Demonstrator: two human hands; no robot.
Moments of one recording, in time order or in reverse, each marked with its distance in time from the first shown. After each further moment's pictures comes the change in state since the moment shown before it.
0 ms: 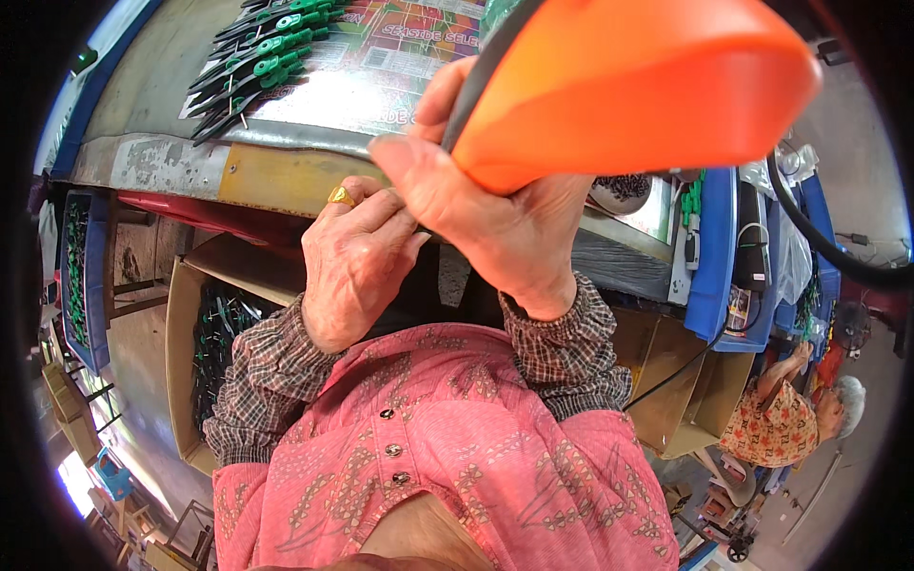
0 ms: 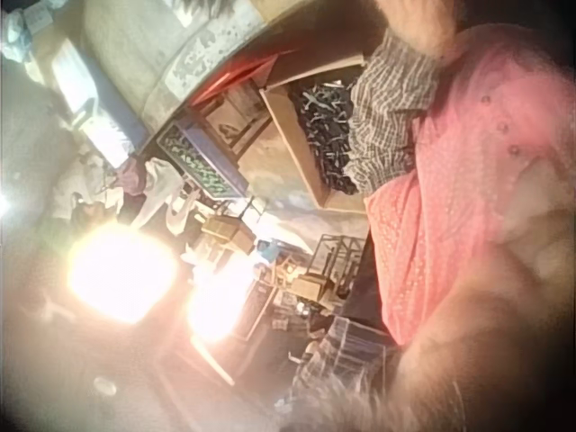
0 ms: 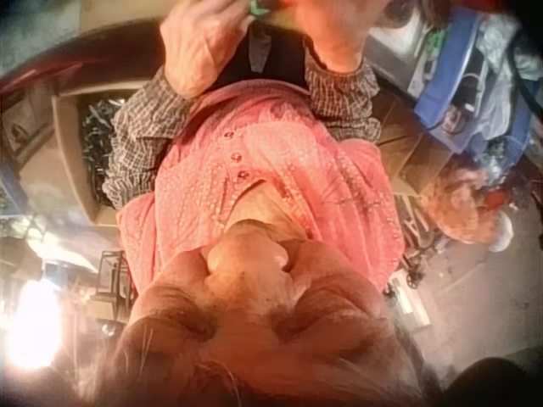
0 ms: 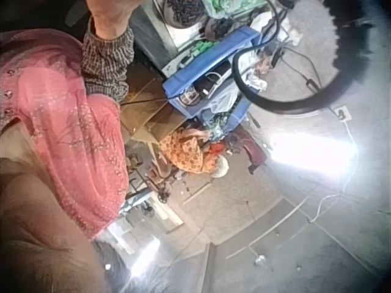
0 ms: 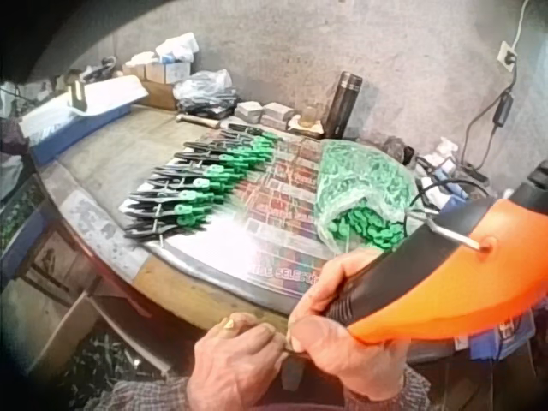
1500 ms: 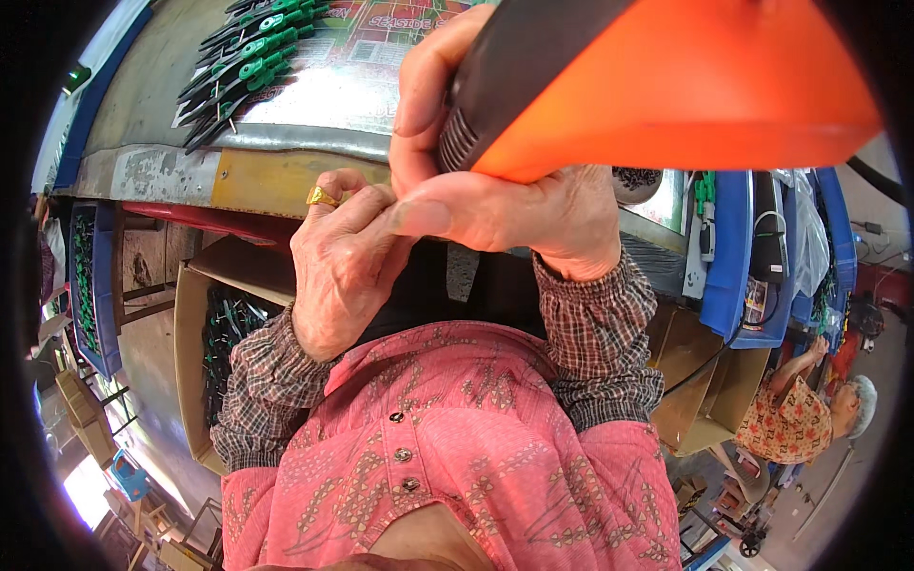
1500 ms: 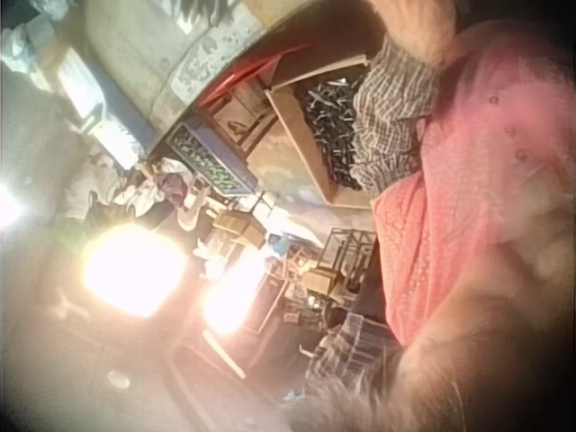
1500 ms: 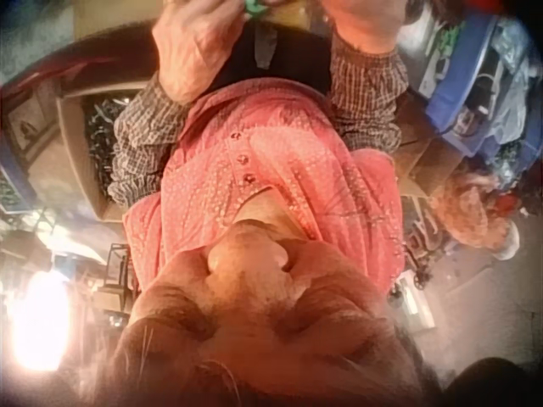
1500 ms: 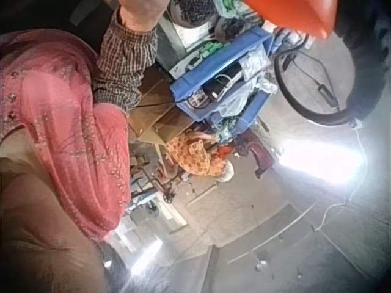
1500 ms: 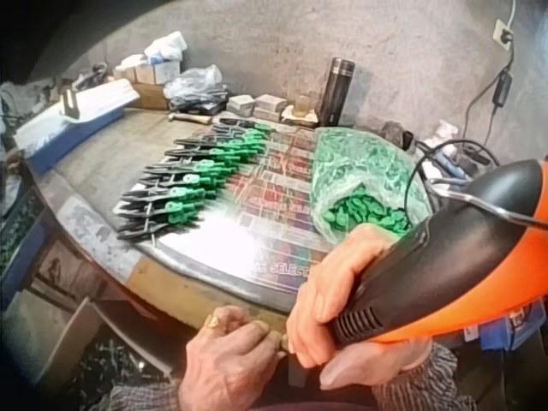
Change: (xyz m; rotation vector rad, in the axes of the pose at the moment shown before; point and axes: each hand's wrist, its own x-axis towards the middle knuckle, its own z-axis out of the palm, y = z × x) left_hand 0.006 -0.001 -0.003 -0.015 -0.047 -0.005; right_hand 0.030 0.025 -0.032 0.494 -0.500 -0.153
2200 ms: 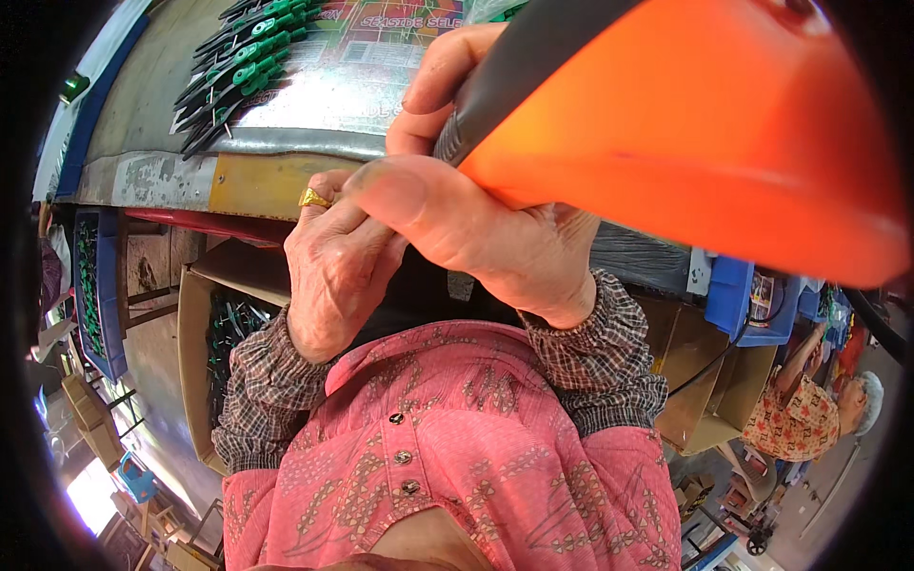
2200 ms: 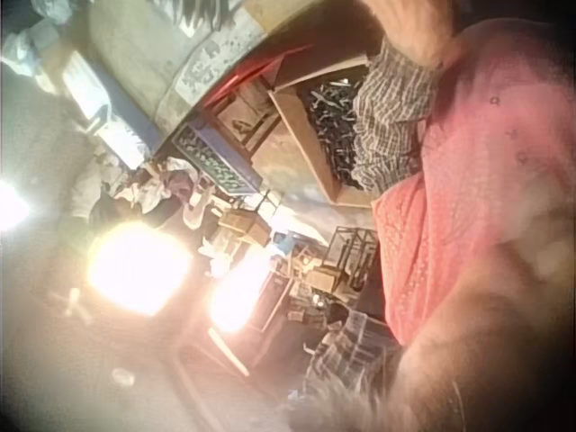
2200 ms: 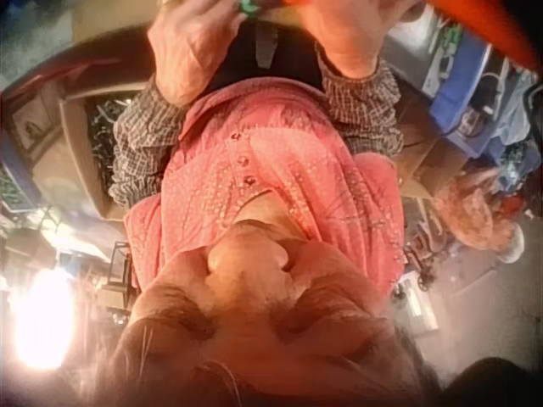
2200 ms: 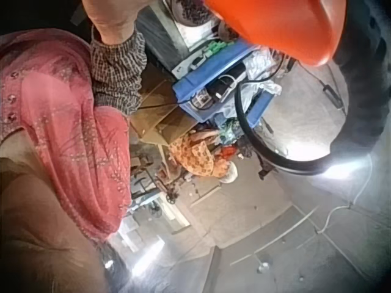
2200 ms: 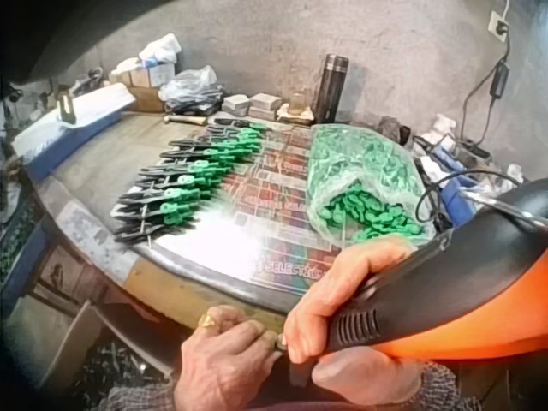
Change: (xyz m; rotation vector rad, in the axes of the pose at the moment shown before) left_hand 0.002 0.004 0.001 0.018 0.023 0.000; right_hand -0.017 -0.011 0.034 -0.297 0.468 0.058
